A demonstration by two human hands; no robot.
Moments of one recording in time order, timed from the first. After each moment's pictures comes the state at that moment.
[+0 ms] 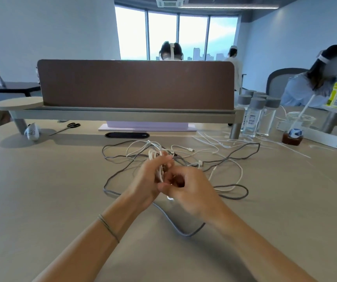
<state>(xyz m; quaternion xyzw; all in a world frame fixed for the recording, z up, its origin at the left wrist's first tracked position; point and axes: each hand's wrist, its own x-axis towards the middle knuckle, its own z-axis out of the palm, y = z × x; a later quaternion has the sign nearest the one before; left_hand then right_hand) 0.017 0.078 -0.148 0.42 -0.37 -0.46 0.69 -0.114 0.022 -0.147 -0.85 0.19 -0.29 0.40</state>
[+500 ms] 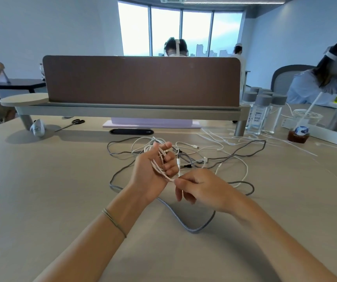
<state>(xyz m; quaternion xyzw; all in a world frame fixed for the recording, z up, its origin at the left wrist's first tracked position) 0.025 0.075 -0.144 0.29 -0.23 -0.53 0.76 -0.124 0.004 -0.139 -0.90 0.19 -0.12 0.37</state>
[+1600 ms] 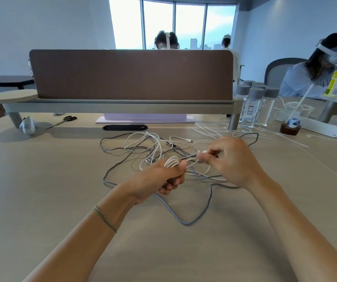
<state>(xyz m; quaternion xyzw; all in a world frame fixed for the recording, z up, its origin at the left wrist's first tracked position) 0.018 0.087 -0.145 0.56 -0.54 -0.46 0.43 -0.163 -0.053 -0.129 -0.90 0.23 -0.34 0.14</state>
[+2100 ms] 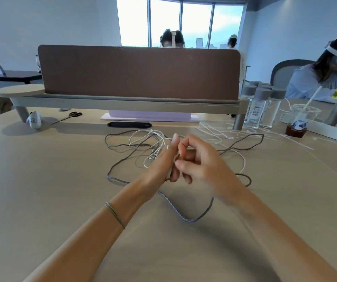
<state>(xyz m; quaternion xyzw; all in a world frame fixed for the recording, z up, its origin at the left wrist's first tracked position) 0.009 0.077 -0.149 0.56 -0.50 -0.39 0.54 -0.127 0.016 -0.125 -0.77 0.09 -0.30 0.55</state>
